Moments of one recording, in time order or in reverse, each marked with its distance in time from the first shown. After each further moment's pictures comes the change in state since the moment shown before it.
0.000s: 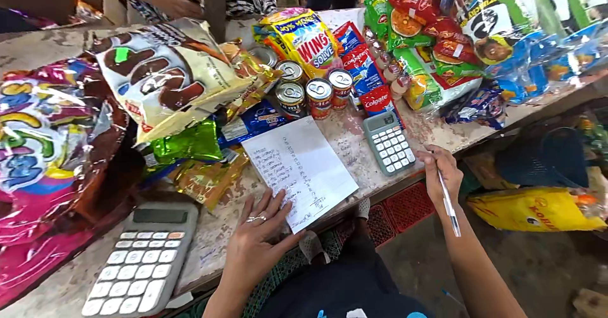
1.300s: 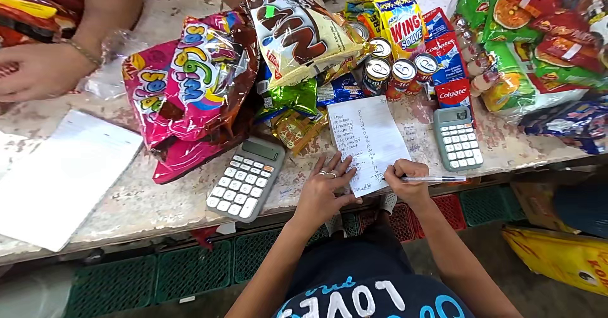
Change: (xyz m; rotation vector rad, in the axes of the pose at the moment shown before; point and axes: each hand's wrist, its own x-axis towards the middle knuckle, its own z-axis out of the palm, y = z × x) left_hand 0.004 0.002 -0.009 -0.027 -0.117 -0.148; right_hand -0.022 -0.115 0.144 0.521 -0.261 0.034
